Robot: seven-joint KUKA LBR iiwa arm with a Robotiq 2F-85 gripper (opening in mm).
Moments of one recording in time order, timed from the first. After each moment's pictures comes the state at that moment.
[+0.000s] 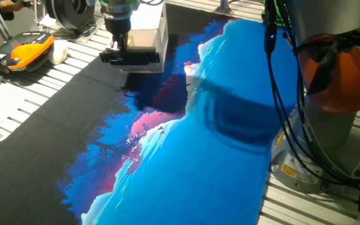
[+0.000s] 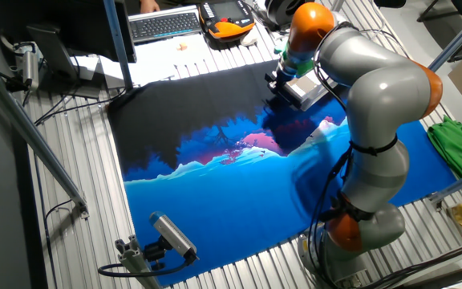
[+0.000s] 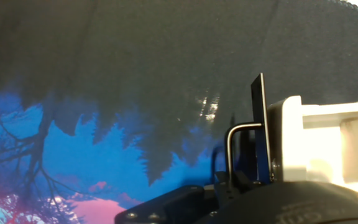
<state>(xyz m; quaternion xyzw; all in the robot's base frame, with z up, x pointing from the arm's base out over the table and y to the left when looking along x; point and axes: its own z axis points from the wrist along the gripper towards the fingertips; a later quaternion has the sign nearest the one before) 0.611 -0.010 0.169 -0.18 0.98 0.03 0.05</state>
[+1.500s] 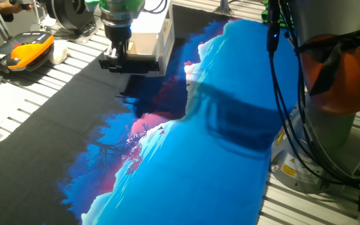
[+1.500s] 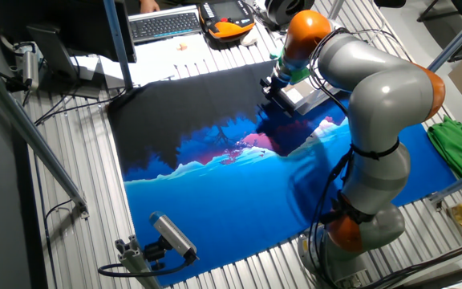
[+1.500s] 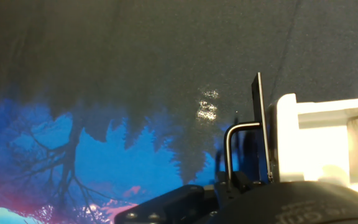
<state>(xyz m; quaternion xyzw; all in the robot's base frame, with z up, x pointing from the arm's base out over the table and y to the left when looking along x) 0.599 0.016 0.165 -0.14 0.99 0.05 0.06</state>
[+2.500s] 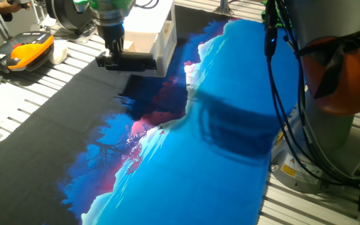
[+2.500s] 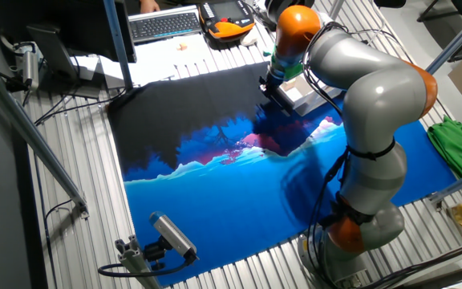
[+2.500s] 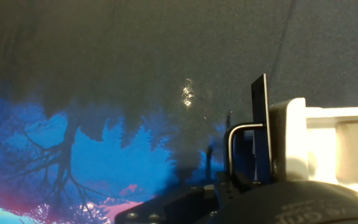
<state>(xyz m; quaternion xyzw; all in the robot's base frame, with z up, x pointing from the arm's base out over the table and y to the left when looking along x) 0.605 0.025 0.178 -0.15 0.99 0.01 0.04</state>
